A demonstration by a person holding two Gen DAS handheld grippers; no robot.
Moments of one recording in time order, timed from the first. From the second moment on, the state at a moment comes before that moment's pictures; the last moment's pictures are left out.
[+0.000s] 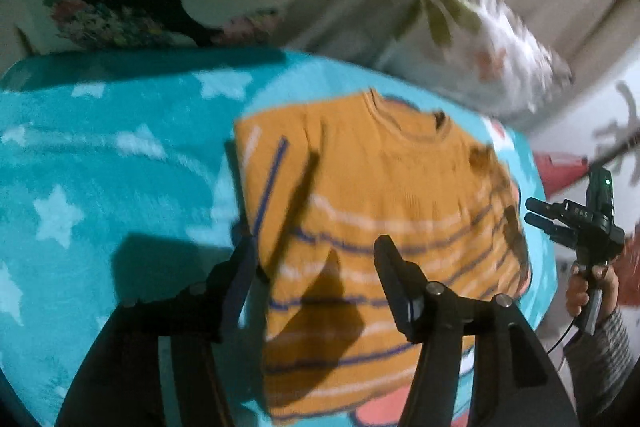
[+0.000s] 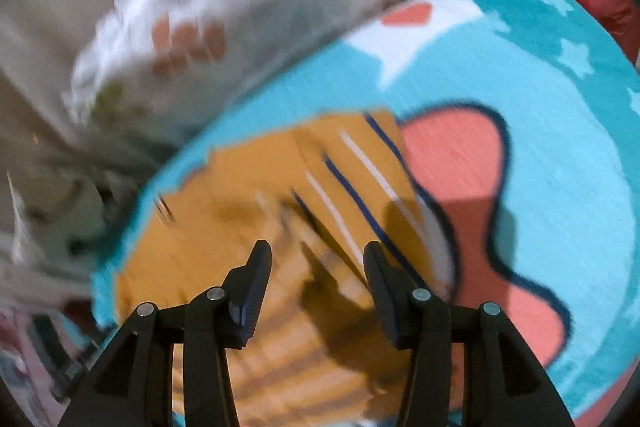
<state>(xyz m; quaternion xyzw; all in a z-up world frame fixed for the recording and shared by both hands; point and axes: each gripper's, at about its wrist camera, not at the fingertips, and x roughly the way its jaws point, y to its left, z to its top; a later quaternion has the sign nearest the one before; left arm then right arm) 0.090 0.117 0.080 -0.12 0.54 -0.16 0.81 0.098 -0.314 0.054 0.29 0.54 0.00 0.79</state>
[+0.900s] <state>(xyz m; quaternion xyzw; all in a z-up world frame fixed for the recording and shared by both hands) -0.014 0.111 0.113 -0.10 0.54 0.02 0.83 0.054 -0.301 0.072 0.25 0.49 0.13 0.82</state>
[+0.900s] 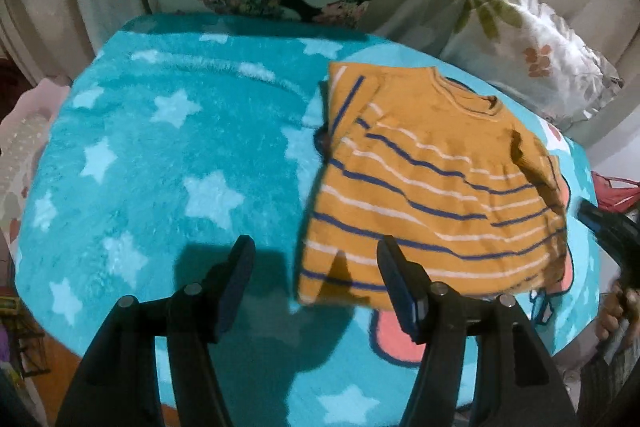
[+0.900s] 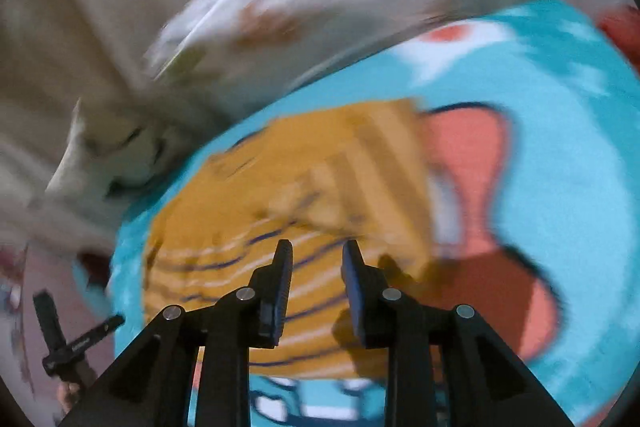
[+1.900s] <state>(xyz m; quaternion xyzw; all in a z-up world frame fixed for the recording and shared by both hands) -0.052 0.064 0.103 -0.08 0.55 0.03 0.83 0.032 -0.359 0.060 0.29 0.48 0.05 0.82</state>
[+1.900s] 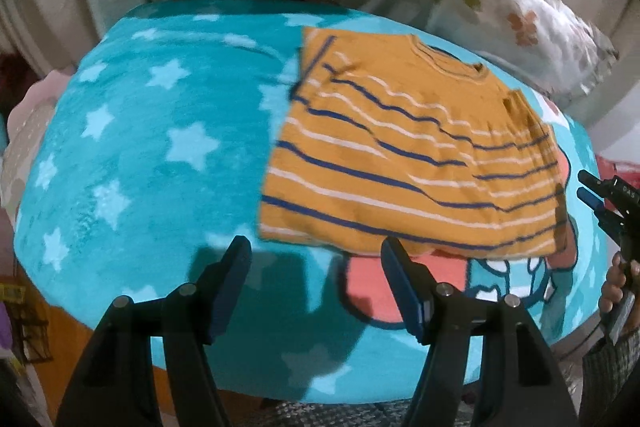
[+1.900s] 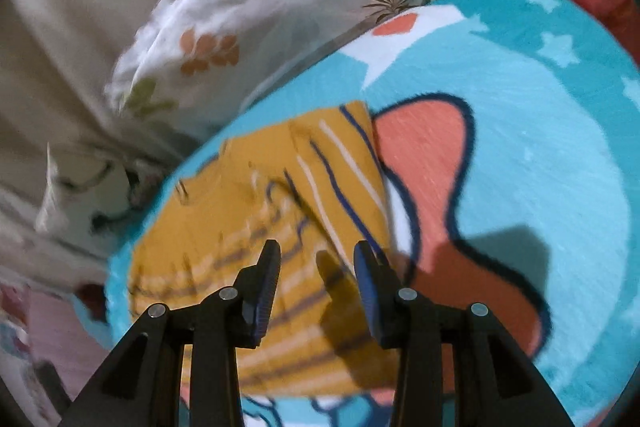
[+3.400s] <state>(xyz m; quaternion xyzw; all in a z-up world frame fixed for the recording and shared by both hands) -0.109 0.013 0.093 0.02 0.57 0.07 0.82 0.054 -0.256 0.067 0.14 0.51 0.15 0.84</state>
